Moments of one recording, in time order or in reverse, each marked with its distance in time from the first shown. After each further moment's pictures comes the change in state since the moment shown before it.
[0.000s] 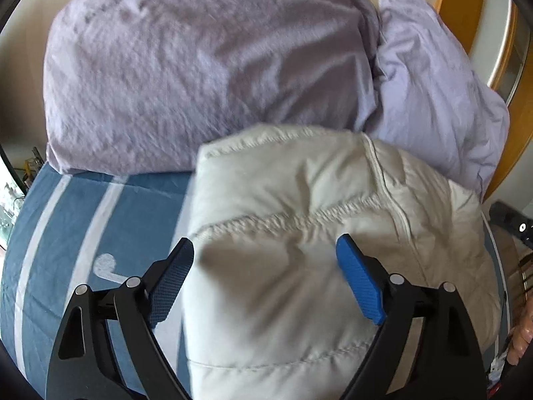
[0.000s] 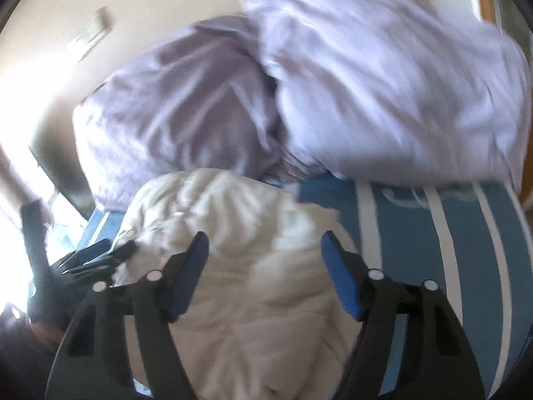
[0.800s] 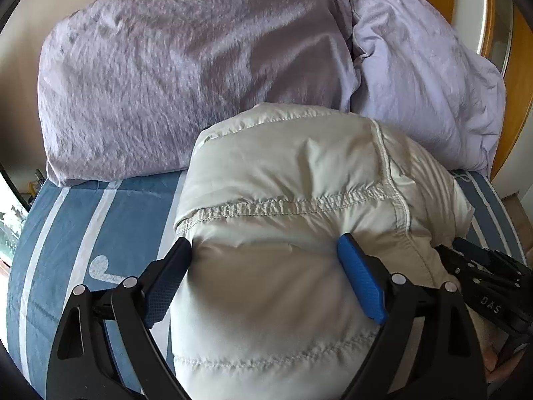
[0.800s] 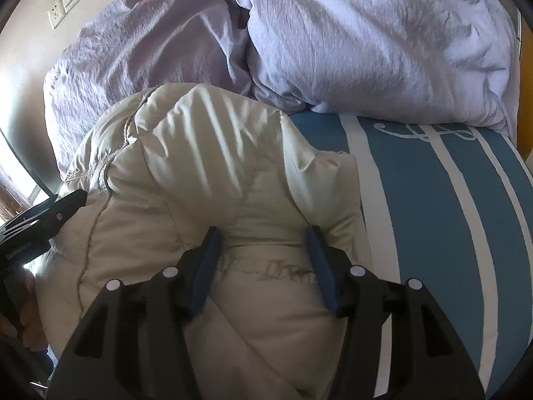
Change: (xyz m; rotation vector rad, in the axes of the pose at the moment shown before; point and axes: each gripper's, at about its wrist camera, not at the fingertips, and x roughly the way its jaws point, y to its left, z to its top) left arm 0.005 -0.022 -0.025 0.092 -0.042 0.041; right arm 0.065 -0.020 -0.080 0.072 0.081 -0.108
